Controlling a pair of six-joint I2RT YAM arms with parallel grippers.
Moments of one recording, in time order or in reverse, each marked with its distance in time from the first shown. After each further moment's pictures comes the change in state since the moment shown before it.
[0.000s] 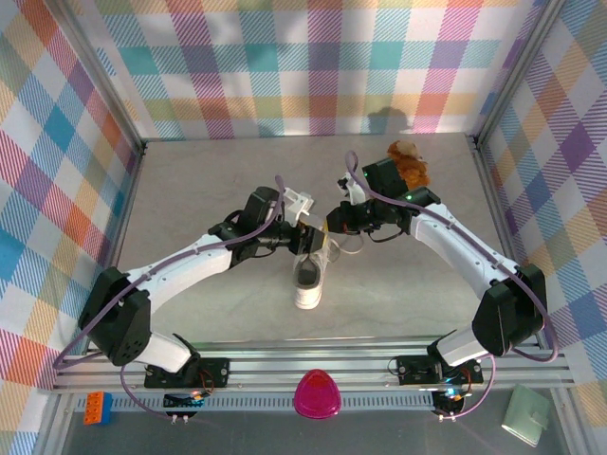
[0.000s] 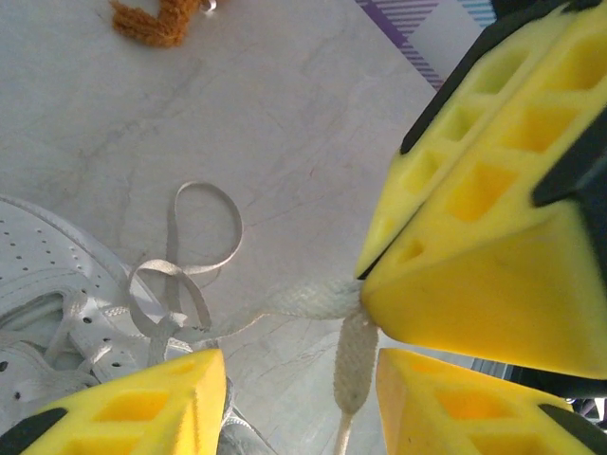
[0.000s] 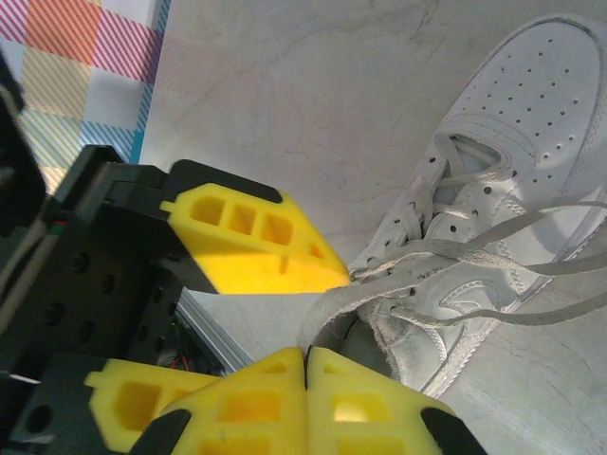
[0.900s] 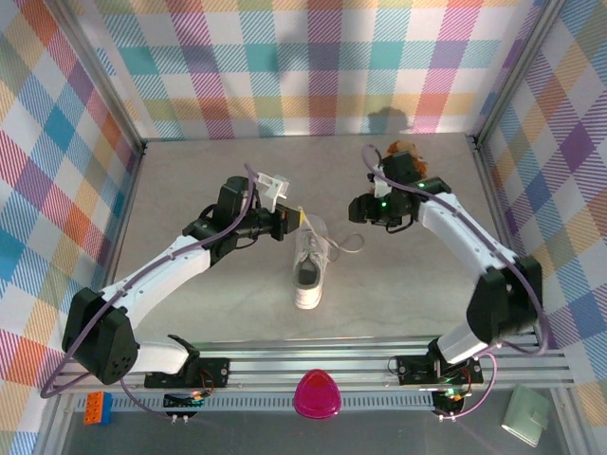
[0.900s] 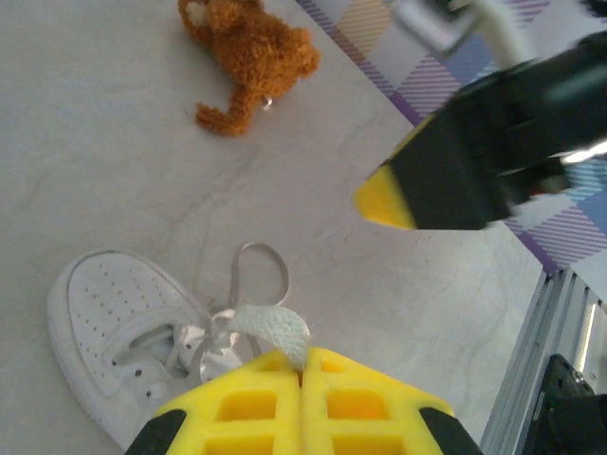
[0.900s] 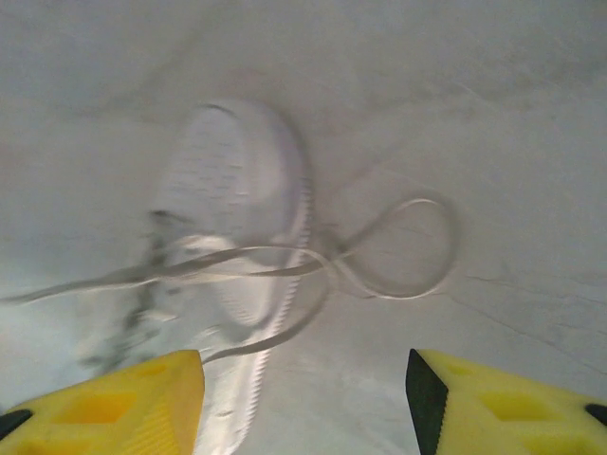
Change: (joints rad) left arm 0.126 -0.133 -0.001 -0.029 -0.011 -0.003; right arm -0.142 0.098 0.037 -0.132 0.351 -0.070
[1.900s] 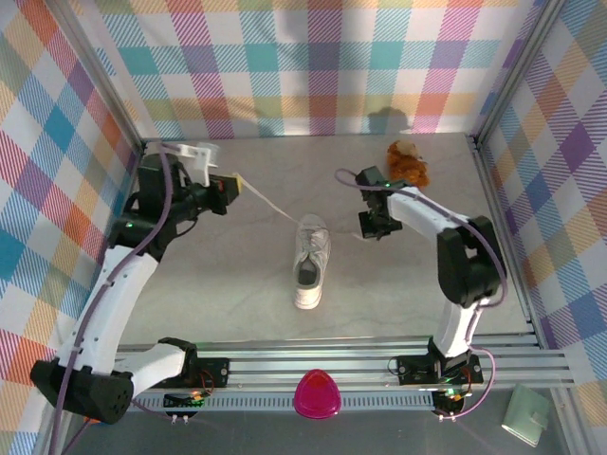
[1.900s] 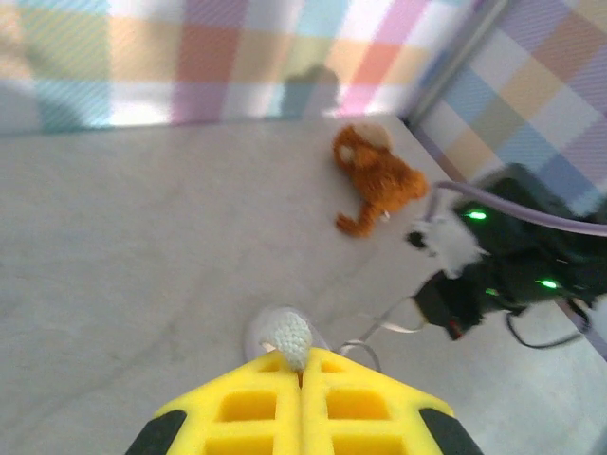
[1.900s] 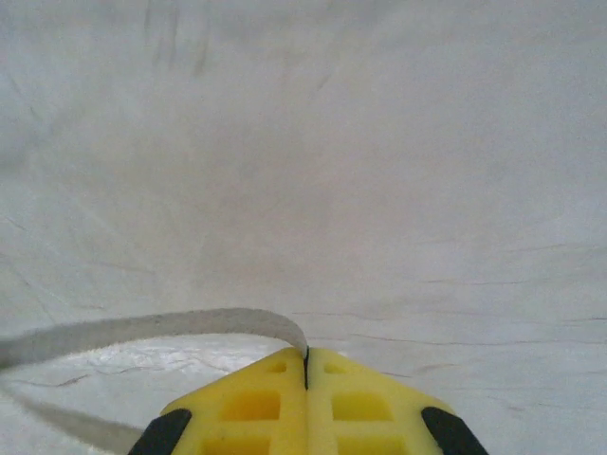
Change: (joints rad) left arm 0.330 -0.233 0.259 -0.402 -0.047 0.072; right arm 0.042 0.209 0.023 -0.024 0.465 -0.131
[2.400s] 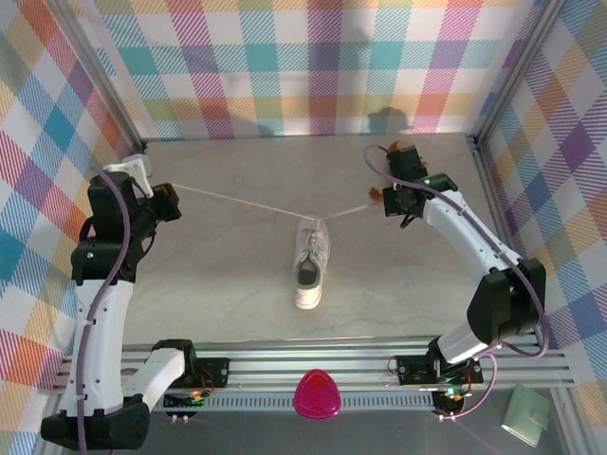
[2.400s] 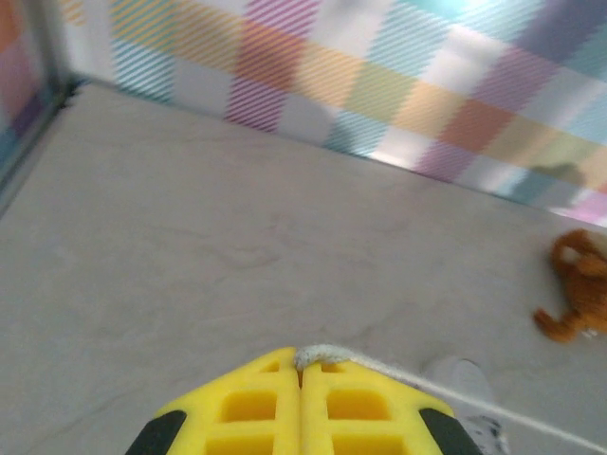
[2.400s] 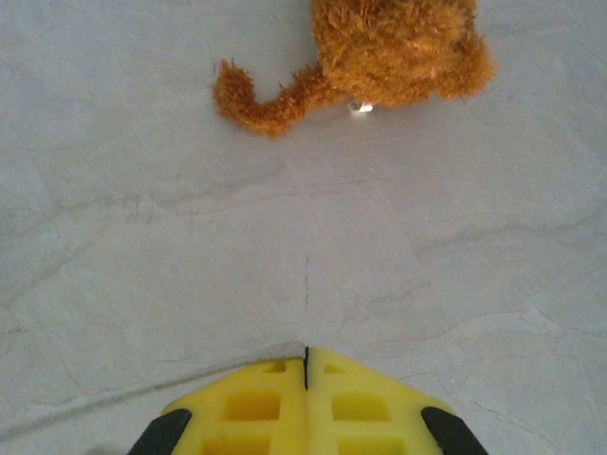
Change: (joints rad) left arm 0.270 -0.166 -0.027 -0.192 -0.298 -0.098; right arm -0.076 -0.267 -0.003 0.016 0.085 -0.078
